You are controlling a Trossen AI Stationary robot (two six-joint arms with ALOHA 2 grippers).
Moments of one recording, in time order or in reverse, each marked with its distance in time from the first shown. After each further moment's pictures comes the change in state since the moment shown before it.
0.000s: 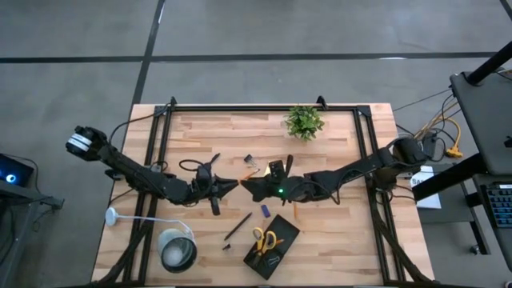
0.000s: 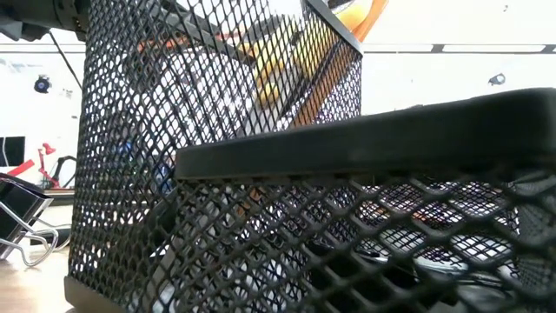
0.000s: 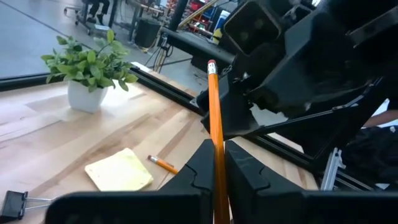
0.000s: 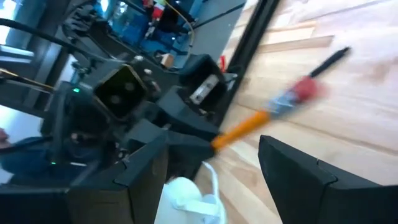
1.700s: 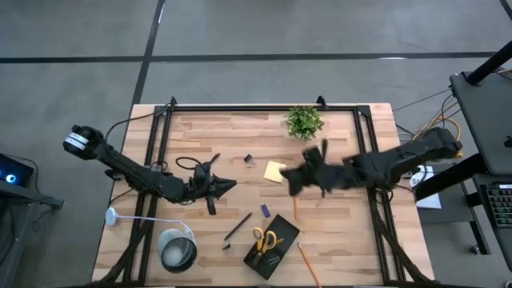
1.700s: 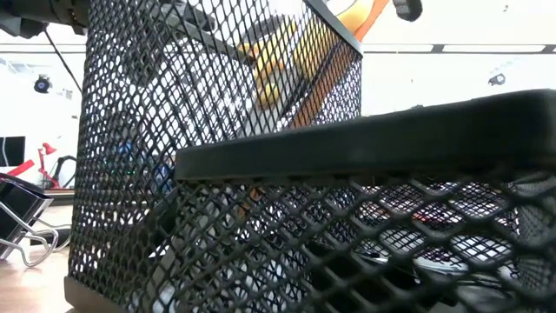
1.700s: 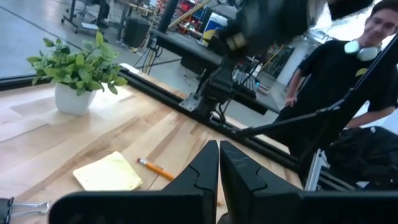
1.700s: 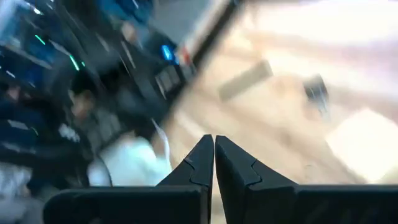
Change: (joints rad) left arm 0.000 -0.056 -0.007 -0.016 0.041 0.001; right arm 0.067 -0.401 0.028 -0.694 0.016 -0.051
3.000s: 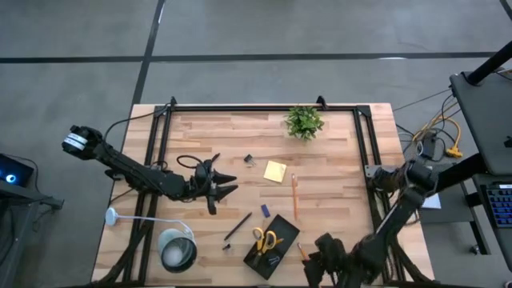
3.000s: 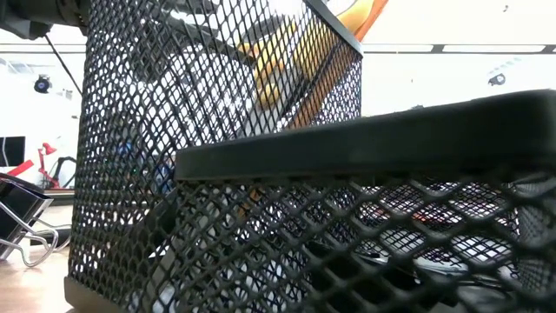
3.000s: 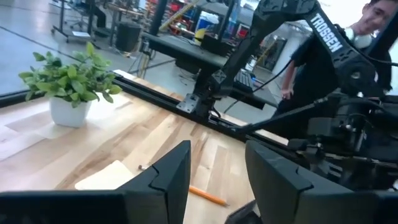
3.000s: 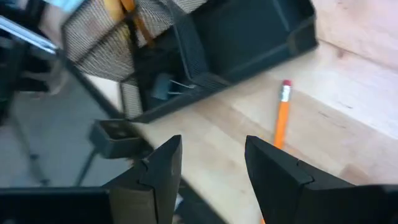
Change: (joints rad) left arm 0.033 -0.008 0.000 0.001 0.072 0.087; right arm 0.624 0.504 0.130 -0.274 0.049 0.799
